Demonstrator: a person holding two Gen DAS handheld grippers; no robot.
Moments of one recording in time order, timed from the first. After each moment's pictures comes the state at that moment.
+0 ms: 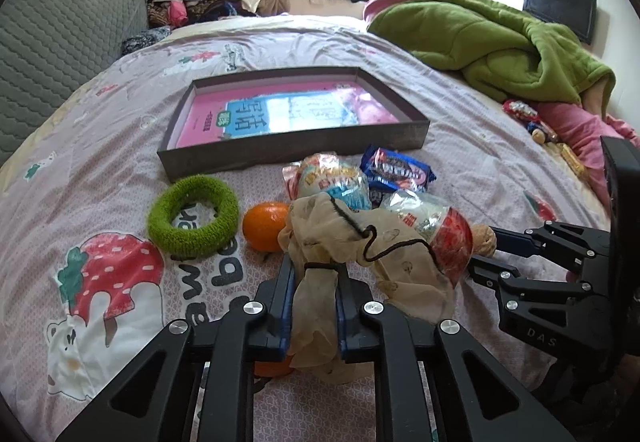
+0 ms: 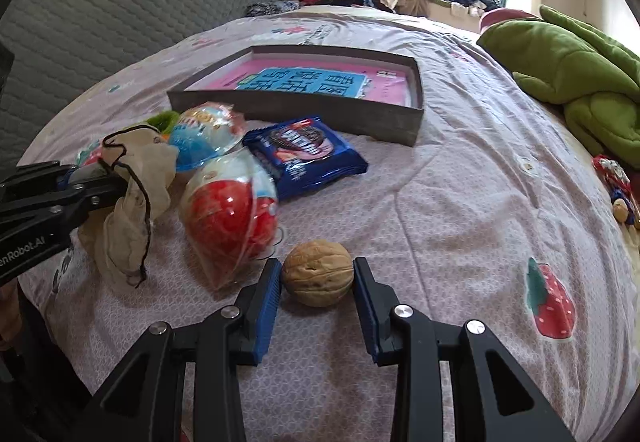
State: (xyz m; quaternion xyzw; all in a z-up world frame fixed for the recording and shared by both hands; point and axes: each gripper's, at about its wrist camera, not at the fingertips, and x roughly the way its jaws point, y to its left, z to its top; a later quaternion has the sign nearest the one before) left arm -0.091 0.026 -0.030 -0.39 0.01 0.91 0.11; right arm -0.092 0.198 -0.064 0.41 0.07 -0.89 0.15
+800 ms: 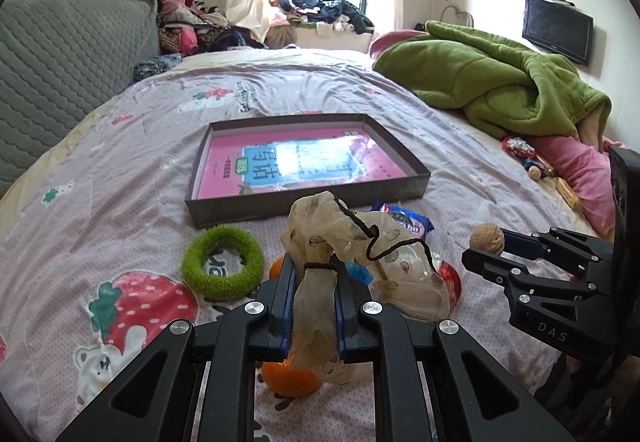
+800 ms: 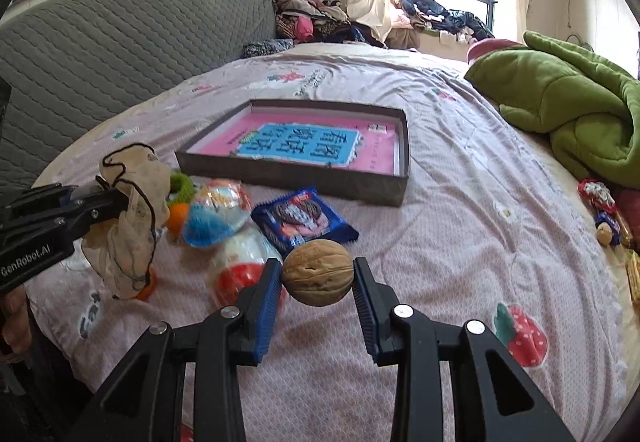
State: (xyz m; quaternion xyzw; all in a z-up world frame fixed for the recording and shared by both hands) left arm -0.087 0.009 0.012 -0.34 0.00 0.94 0.11; right arm -0.094 0.196 -0.019 0.35 0.05 -0.92 0.15
